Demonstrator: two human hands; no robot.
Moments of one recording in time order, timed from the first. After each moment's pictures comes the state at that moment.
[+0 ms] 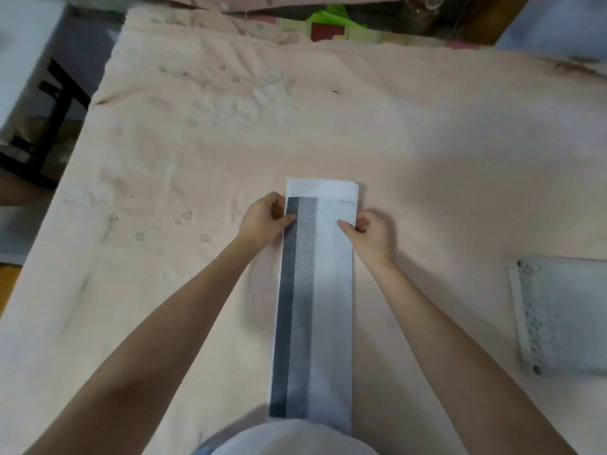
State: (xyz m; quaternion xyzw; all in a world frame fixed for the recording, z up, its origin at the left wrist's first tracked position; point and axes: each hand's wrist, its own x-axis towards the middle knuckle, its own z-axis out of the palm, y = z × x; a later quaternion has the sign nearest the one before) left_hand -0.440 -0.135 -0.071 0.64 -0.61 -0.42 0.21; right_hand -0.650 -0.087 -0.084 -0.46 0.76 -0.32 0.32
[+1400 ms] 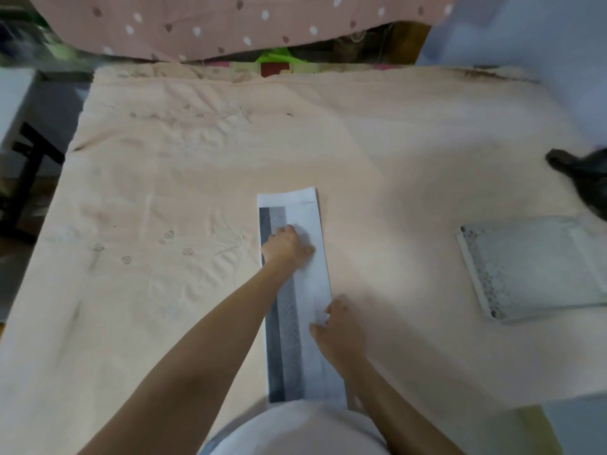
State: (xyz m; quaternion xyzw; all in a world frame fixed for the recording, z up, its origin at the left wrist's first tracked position) left_hand -0.520 -0.074 -0.047 0.64 -0.71 -0.27 -0.09; right_hand -0.588 0.094 -0.058 -0.43 0.84 -0.05 0.34
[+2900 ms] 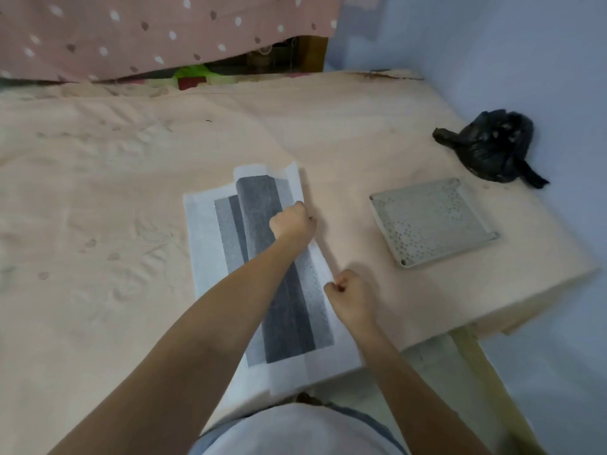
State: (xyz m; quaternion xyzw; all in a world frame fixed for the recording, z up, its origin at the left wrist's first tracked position) left_hand -0.652 0.001 0.006 0.55 -0.81 -0.20 0.02; right_hand -0.697 0.165 -0.018 -0.34 0.88 -0.24 0.24
